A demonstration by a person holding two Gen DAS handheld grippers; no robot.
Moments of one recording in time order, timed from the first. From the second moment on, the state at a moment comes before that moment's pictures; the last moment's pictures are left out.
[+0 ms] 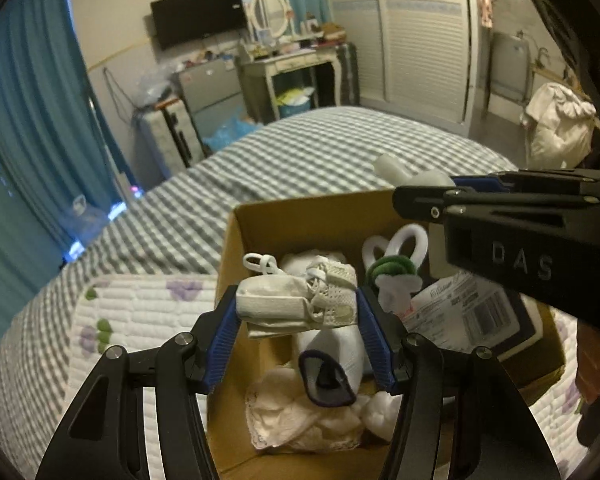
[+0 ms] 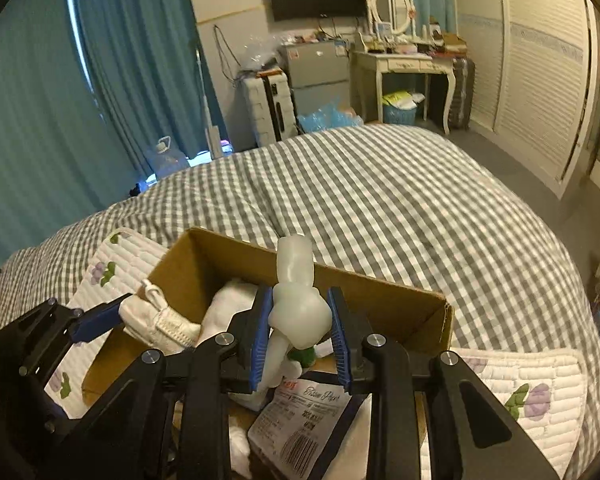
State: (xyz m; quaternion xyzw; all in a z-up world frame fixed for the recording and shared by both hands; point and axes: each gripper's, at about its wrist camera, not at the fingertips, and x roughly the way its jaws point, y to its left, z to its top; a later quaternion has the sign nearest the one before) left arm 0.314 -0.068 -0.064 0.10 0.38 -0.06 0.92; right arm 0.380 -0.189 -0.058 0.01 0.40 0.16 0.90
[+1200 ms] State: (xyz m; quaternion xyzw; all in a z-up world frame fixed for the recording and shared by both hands) left arm -0.006 -0.029 0.211 0.06 0.07 -0.02 1.00; right arm 0.015 -0.255 0.230 -0.01 0.12 0.10 0.99
